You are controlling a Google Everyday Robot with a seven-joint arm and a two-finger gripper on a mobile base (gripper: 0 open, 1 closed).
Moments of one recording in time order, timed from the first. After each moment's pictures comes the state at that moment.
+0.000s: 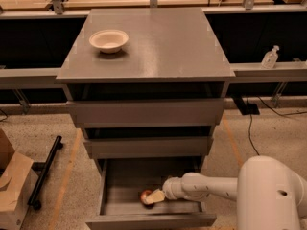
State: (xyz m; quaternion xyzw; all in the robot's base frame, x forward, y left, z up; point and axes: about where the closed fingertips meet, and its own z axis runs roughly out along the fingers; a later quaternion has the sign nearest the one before) arm 0.578 -0.028 0.240 -0.32 0.87 0.24 0.27
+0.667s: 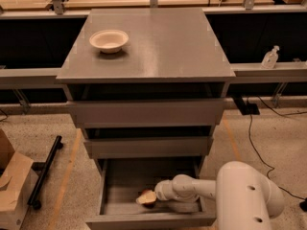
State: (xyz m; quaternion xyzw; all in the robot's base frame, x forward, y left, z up) arm 0.593 0.007 0.168 -0.29 0.88 0.27 0.25
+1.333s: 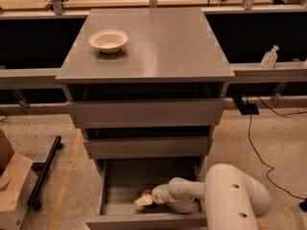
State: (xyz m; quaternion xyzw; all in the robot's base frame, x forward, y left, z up) arm 0.585 0.025 0.126 -0.26 0.90 0.29 0.21
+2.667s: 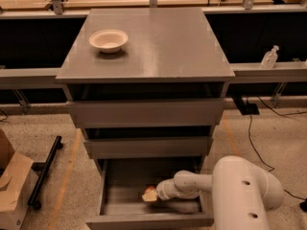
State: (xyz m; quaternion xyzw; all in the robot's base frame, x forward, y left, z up) arm 0.580 0.004 0.173 -0.28 0.89 0.29 0.19
